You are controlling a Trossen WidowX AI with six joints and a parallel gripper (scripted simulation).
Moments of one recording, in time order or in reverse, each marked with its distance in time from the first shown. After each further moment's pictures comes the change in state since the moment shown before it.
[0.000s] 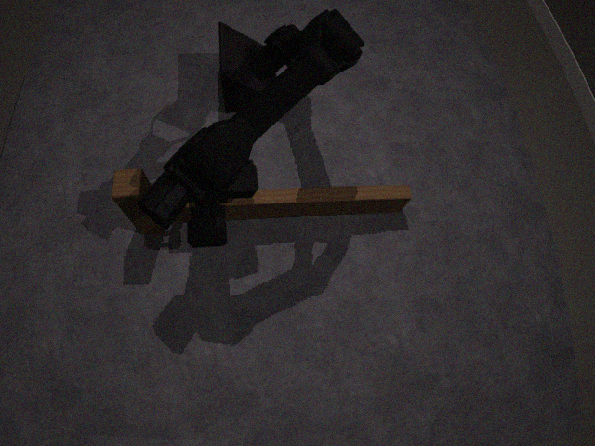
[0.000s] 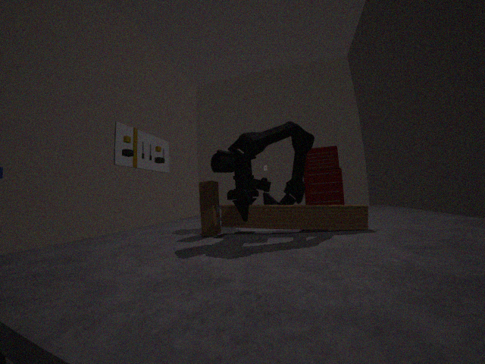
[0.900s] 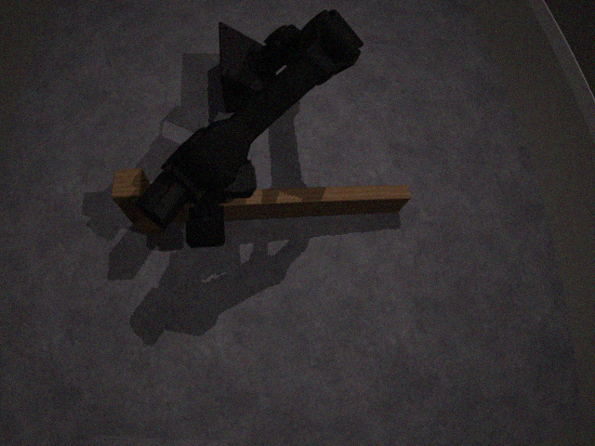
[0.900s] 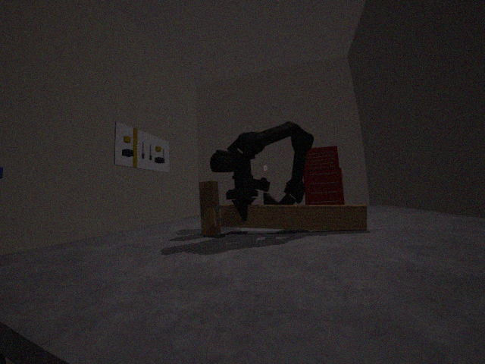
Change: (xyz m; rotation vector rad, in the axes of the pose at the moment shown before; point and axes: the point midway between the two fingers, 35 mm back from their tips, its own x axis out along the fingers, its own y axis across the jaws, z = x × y) arm -0.001 0.000 -0.003 -0.001 0.002 -0.002
